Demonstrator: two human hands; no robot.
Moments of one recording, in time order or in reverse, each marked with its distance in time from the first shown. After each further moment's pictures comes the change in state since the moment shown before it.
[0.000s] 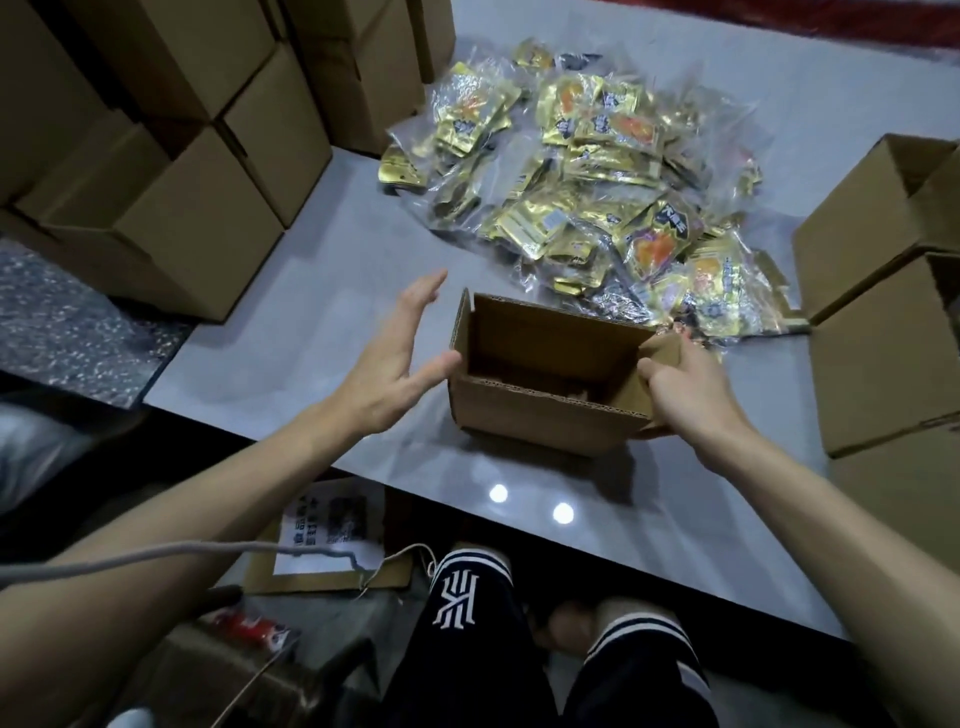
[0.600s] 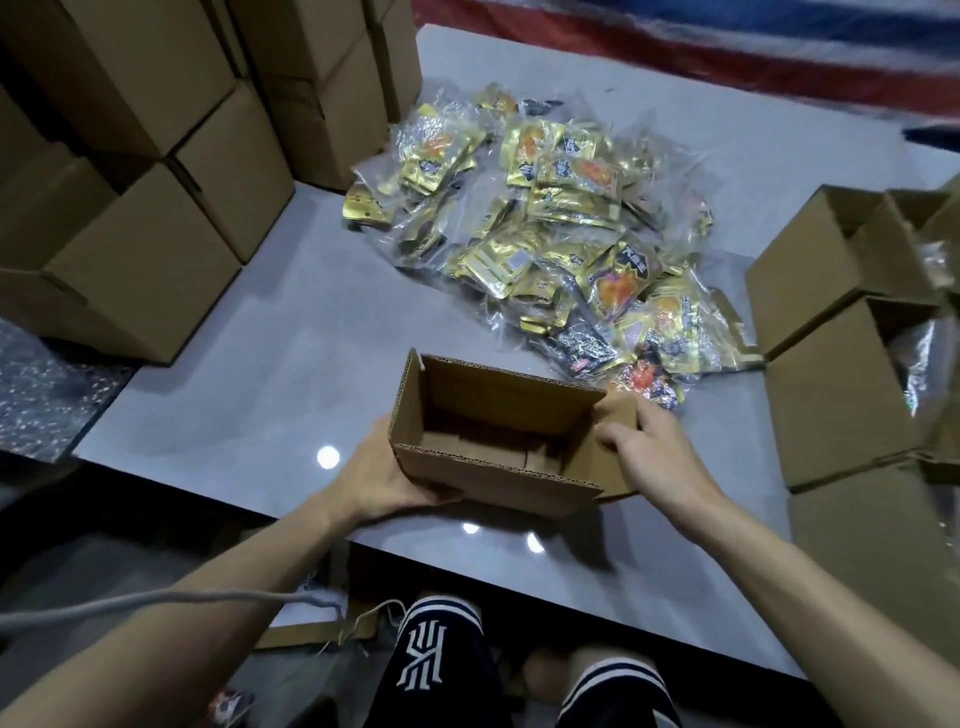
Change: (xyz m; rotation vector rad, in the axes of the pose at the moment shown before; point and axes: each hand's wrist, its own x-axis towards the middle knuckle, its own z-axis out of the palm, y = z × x) left_hand -0.017 -0.079 0.079 -0.036 -0.119 -0.055; right_hand -0.006 0.017 -0.001 -0.005 -0.094 -0.047
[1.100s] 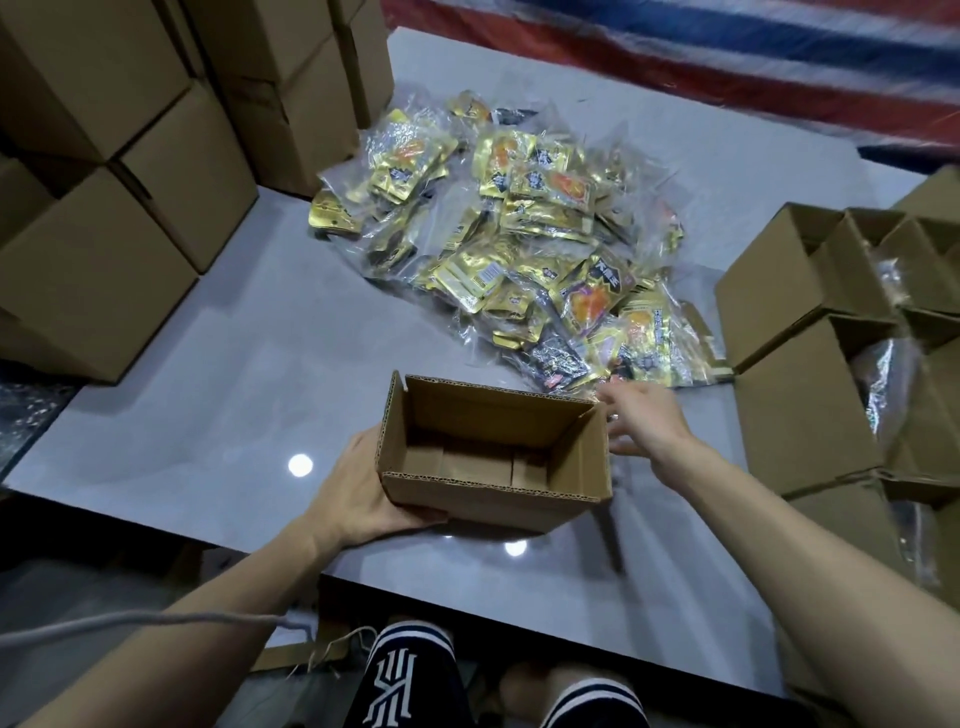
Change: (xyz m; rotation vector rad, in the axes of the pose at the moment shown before) left_hand 0.013 -0.004 0.017 0.132 0.123 0.066; right_hand 0.066 -0.005 -0.028 0.135 0.121 0.278
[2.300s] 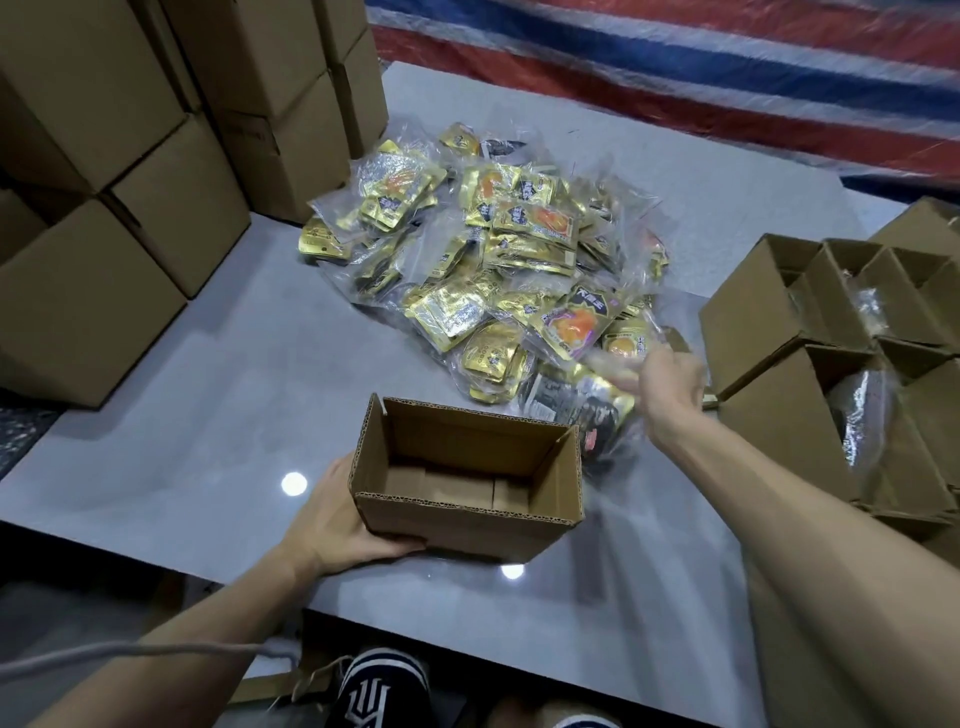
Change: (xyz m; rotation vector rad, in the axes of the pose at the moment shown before) left_hand 0.001 0.010 -0.009 0.086 -0.084 -0.061; right_hand 0.054 -0.041 -0.023 0.176 0.437 -0.065
